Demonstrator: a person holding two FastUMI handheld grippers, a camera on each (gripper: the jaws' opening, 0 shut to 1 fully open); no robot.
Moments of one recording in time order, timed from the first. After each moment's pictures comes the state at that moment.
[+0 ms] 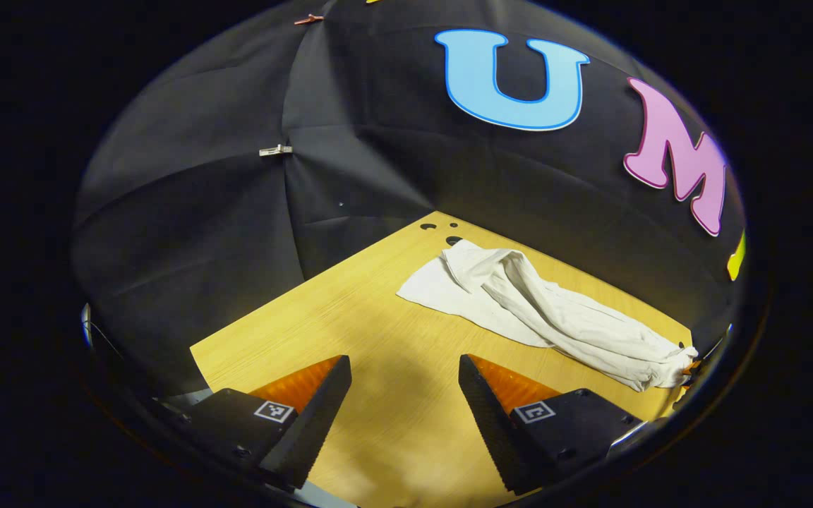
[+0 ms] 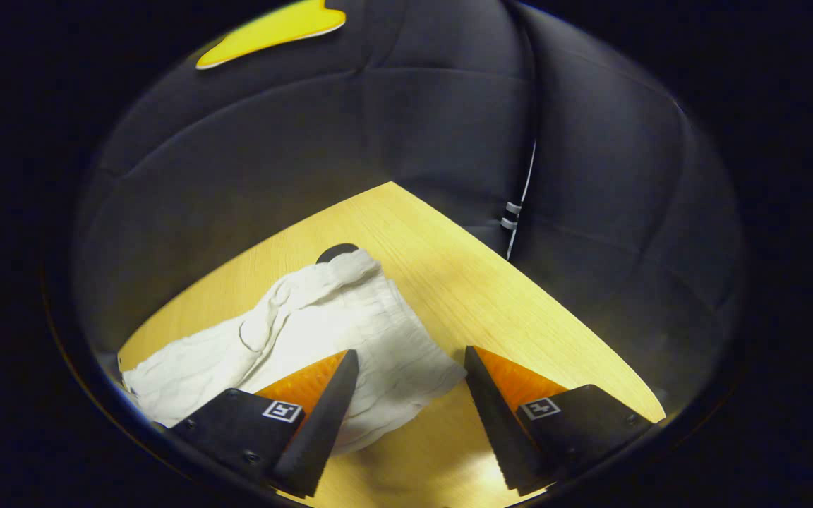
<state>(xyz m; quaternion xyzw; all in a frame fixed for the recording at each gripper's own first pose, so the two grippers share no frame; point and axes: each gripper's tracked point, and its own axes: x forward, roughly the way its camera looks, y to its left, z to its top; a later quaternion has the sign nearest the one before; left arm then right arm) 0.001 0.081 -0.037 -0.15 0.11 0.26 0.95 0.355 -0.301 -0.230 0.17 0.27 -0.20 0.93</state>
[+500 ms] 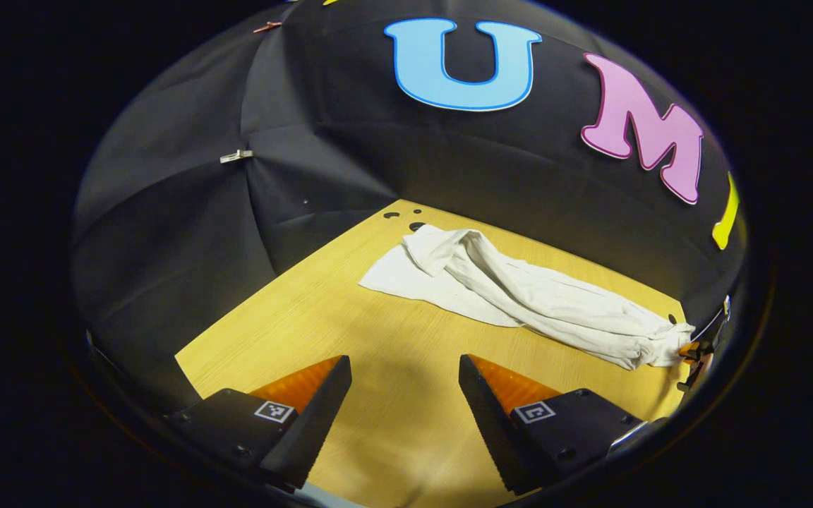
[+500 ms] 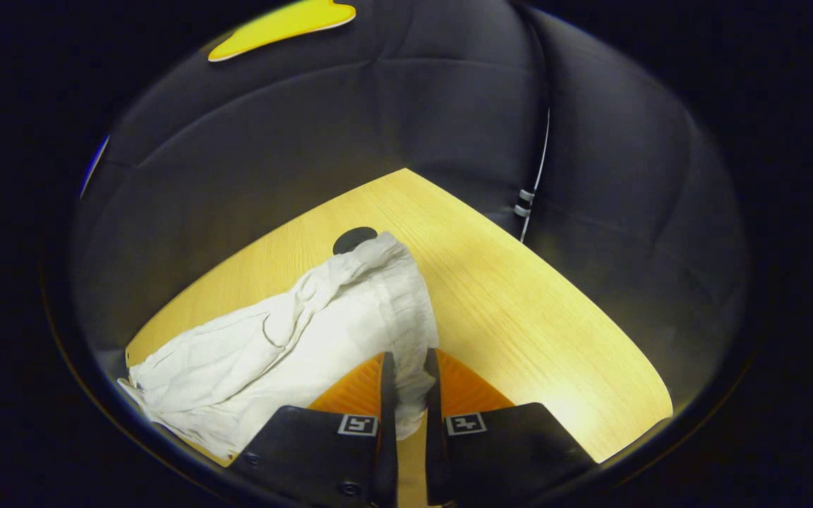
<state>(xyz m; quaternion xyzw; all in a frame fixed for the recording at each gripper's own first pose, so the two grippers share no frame) 0.006 0.063 -0.039 -0.12 0.13 0.21 0.96 0.355 -0.283 -0.229 0.20 0.29 -0.17 0.92</state>
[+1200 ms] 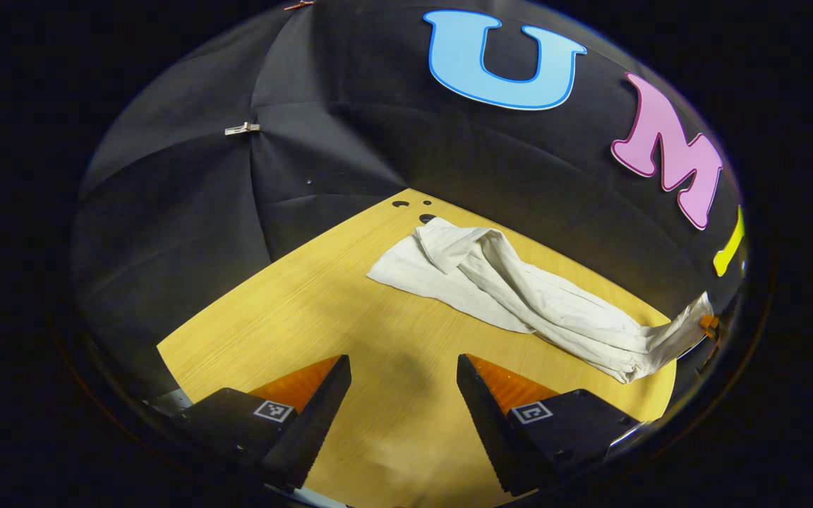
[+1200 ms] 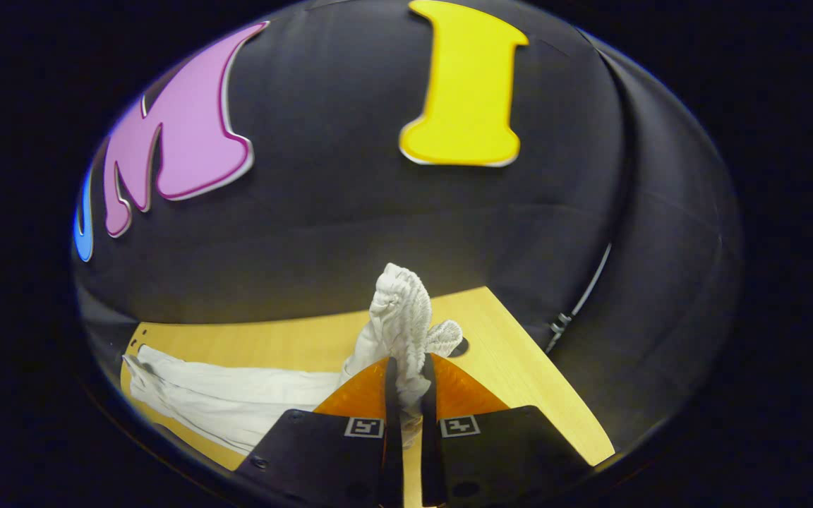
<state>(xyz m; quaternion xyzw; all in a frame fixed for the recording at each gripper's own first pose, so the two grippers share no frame) 0.003 0.093 -0.050 -0.18 0.14 0.21 0.95 0.377 -0.170 -0.026 0.07 0.14 -0.08 0.98</state>
